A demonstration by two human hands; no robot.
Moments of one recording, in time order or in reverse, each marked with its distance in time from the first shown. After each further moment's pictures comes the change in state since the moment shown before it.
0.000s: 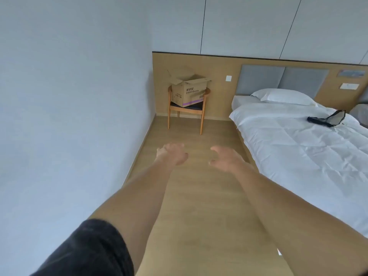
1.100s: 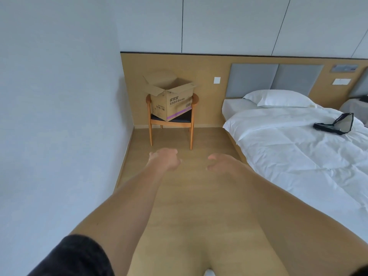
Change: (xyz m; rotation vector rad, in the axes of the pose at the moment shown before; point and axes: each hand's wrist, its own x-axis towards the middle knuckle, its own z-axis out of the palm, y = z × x) left_hand 0.483 -0.023 -0.066 0.085 -0.118 0.131; right_hand 0.496 0.011 -0.040 0.046 -0.176 0.224
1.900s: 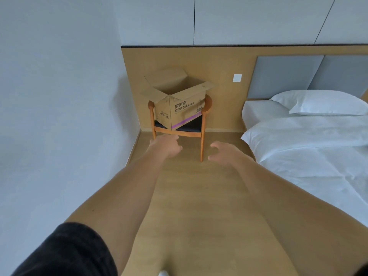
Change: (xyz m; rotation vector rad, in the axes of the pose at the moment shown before) left_hand 0.345 0.057 -0.102 -0.047 0.041 -0.093; right_hand 0.330 0.010 -0.167 0.006 0.042 -0.187
